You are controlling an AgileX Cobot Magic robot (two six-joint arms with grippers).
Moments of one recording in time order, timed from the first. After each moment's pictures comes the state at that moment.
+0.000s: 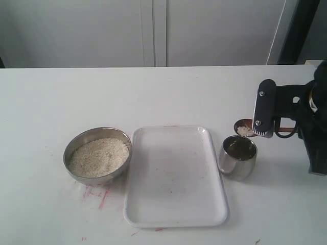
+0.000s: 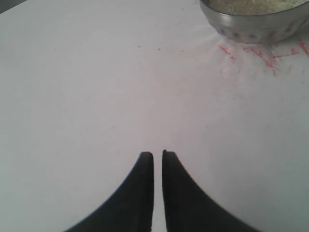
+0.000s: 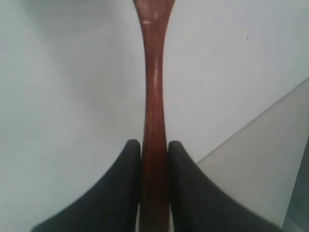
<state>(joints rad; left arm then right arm) -0.01 -0.01 -0.02 0.00 0.39 0.24 0.25 1.39 -0.91 -0.60 0.89 -0.53</state>
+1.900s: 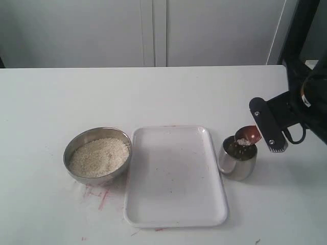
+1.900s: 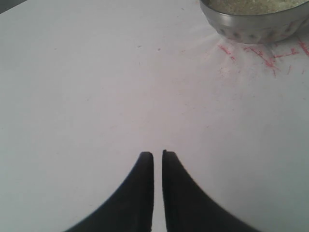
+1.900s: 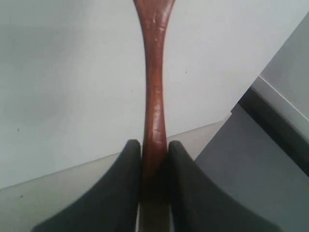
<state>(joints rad) -0.01 -0.01 -0.02 0.00 0.39 0.24 0.25 1.43 -0.91 -0.80 0.76 -0.93</state>
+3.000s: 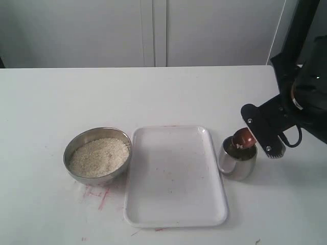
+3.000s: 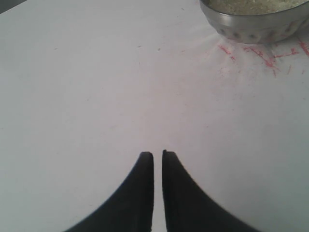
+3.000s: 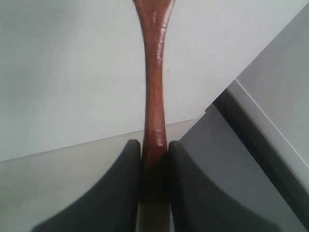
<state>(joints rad) -0.01 -0.01 -0.02 0.00 0.39 0.24 0.36 1.42 -0.91 -0.89 0.83 -0.92</state>
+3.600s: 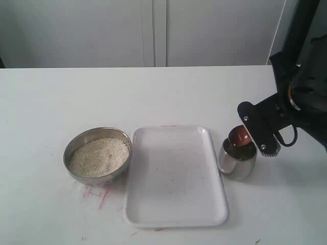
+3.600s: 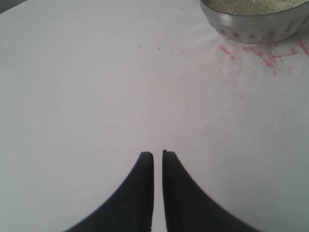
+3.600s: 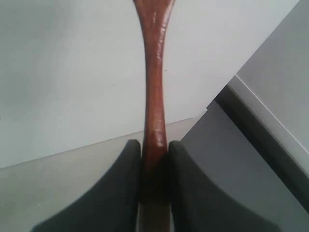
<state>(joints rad) -0.01 -0.01 -0.02 0.00 0.39 0.24 0.37 1.42 -0.91 -0.90 0.83 -0.86</state>
